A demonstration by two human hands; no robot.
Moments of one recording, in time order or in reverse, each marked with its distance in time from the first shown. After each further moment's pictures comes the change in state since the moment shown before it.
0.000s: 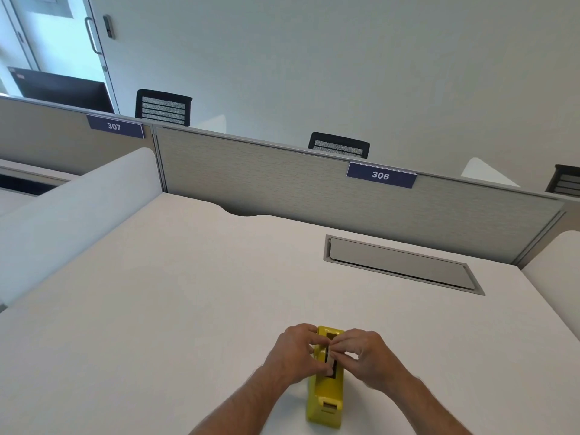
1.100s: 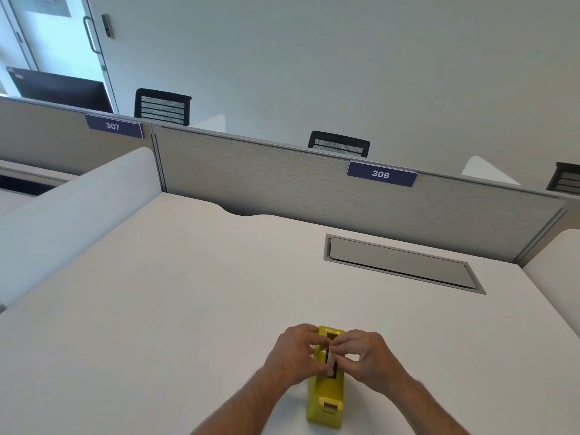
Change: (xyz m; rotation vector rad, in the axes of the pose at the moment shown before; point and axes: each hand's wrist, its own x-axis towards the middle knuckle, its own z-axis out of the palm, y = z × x) left_hand -0.002 0.000 -0.001 -0.006 0.019 0.018; right_hand -0.002 -0.006 0.001 0.100 0.045 0.110
